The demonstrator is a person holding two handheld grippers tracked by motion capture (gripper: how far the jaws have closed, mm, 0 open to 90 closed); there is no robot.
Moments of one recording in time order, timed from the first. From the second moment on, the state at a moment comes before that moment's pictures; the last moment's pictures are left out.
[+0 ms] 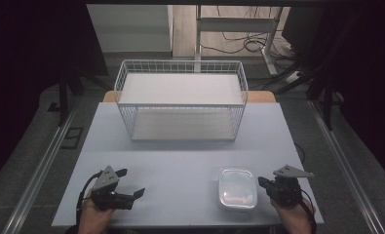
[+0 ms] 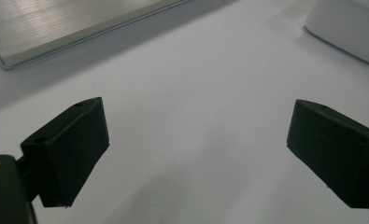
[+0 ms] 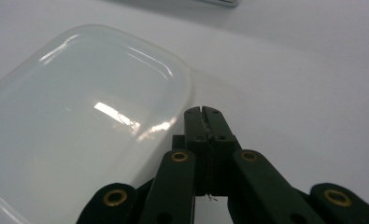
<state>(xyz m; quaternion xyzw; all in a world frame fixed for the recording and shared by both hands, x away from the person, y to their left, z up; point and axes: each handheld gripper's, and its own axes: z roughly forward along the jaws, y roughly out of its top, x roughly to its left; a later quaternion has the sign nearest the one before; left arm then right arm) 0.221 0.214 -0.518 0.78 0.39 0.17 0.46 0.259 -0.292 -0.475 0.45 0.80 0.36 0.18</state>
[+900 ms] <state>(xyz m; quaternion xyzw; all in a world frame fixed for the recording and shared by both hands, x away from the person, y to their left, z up) 0.222 0.216 -0.520 0.78 0.40 0.18 0.44 0.282 -0.252 -0.461 0.39 0.82 0.37 0.17</state>
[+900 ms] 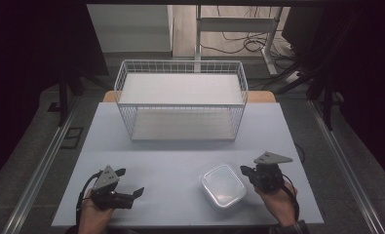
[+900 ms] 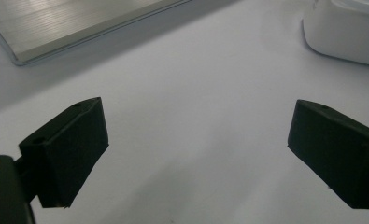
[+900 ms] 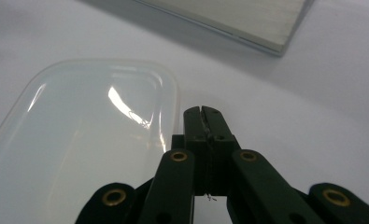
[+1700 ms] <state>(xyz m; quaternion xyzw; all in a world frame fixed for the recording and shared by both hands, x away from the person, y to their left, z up) 0.223 0.217 -0.519 0.78 0.40 0.18 0.45 0.233 -0.256 -0.487 0.40 0.84 0.35 0.10</state>
